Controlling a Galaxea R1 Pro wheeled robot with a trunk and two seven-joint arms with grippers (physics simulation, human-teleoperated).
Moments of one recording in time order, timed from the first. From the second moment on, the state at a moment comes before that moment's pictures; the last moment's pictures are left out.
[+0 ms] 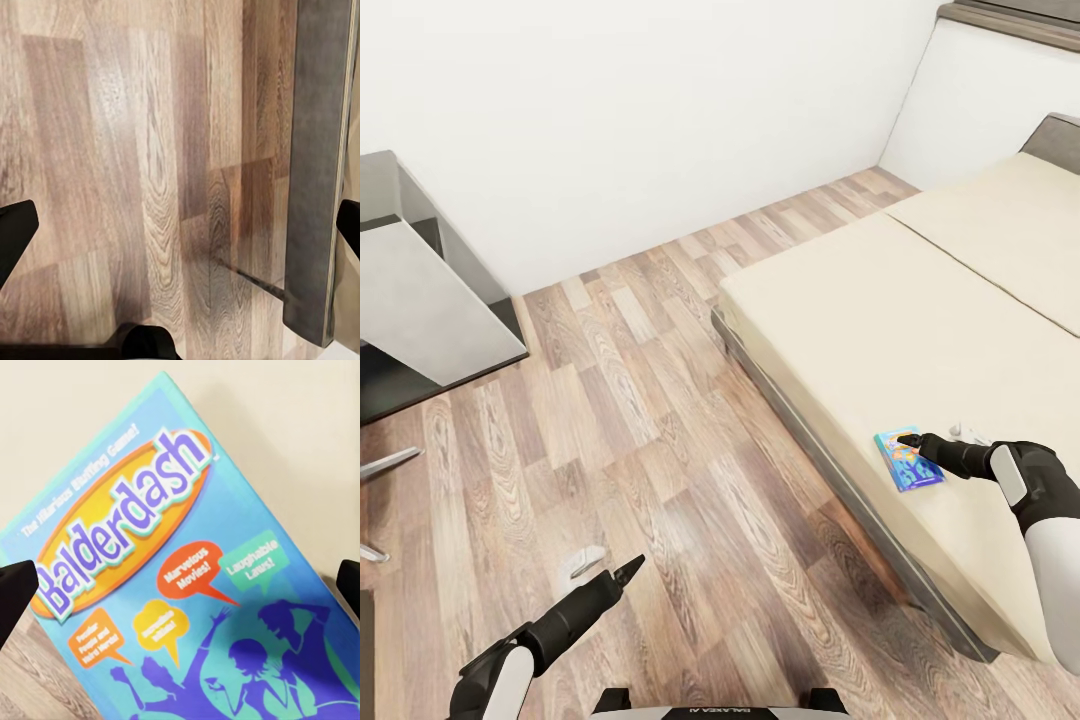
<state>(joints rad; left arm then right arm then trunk) -0.11 -0.06 0.19 -1.38 0.53 0.58 -0.31 -0.97 -0.36 -0.35 -0.60 -0.19 0.74 0.35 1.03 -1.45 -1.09</state>
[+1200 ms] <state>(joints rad) -0.12 -0.06 0.19 -1.38 0.53 0.58 -0.31 -0.97 -0.36 -0.35 -0.60 -0.19 0.74 0.35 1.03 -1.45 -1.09</state>
